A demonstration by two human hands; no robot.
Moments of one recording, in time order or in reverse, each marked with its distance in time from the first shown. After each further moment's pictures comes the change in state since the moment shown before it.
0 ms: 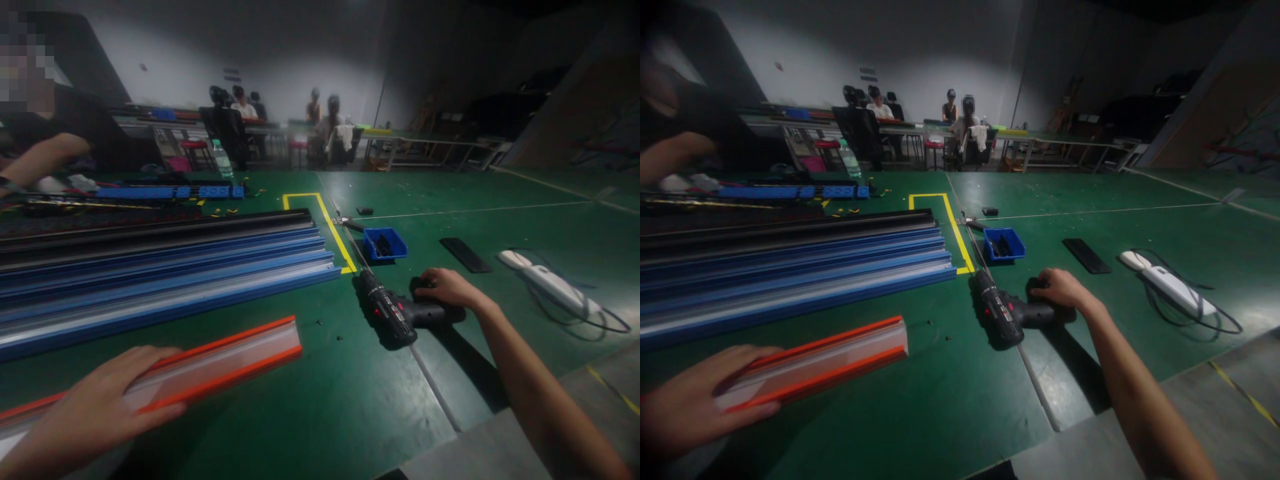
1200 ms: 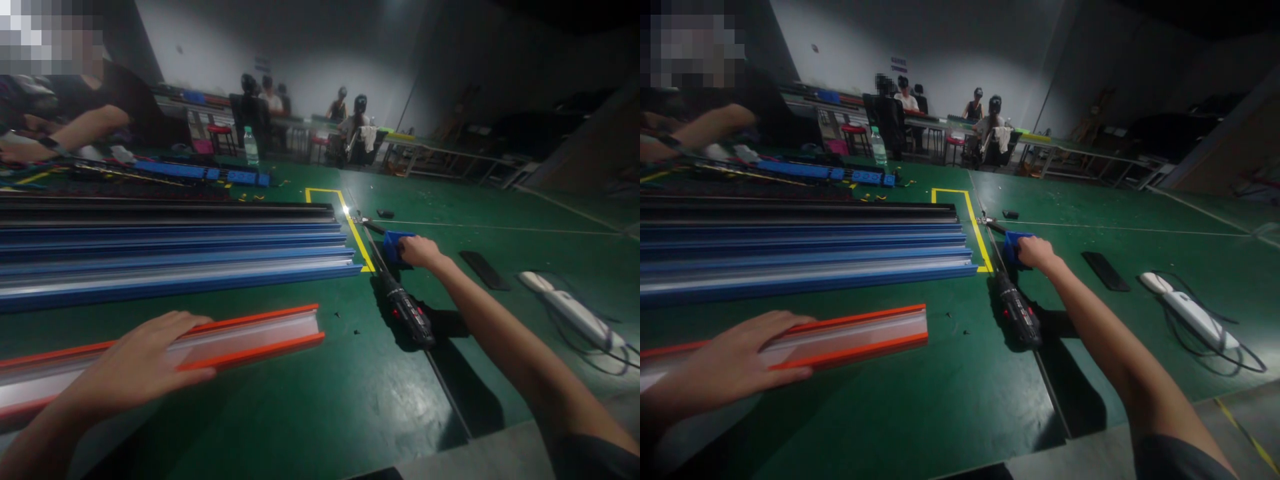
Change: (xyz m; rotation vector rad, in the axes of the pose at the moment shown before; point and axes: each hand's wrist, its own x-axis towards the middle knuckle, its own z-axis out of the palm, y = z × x) left_hand -0.004 0.016 -0.005 -0.066 -0.077 -0.040; right_hand 0.107 -0.116 -0.030 -0.343 0.018 -0.090
